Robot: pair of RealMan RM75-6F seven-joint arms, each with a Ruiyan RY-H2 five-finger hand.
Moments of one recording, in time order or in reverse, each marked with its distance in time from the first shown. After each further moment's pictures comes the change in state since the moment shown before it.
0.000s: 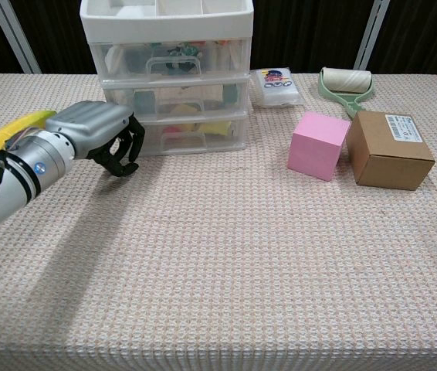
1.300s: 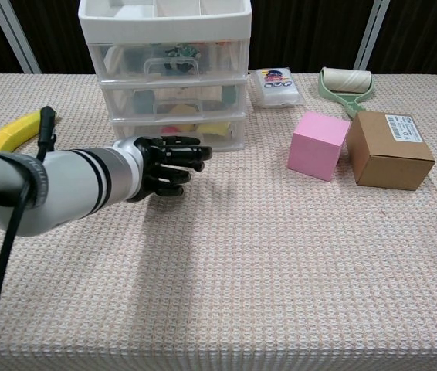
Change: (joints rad) left arm -0.005 -0.126 -0.318 -0.418 -0.756 0.010 -0.558; right arm -0.016 0.010 -0.003 0.001 -0.012 0.024 0.013
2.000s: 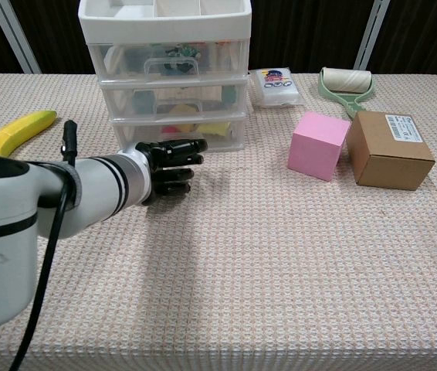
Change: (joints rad) left arm 0.019 -0.102 -0.082 0.116 0.021 -0.030 -0.180; right arm -0.009 0.005 0.001 -0.008 0.004 0.007 -0.006
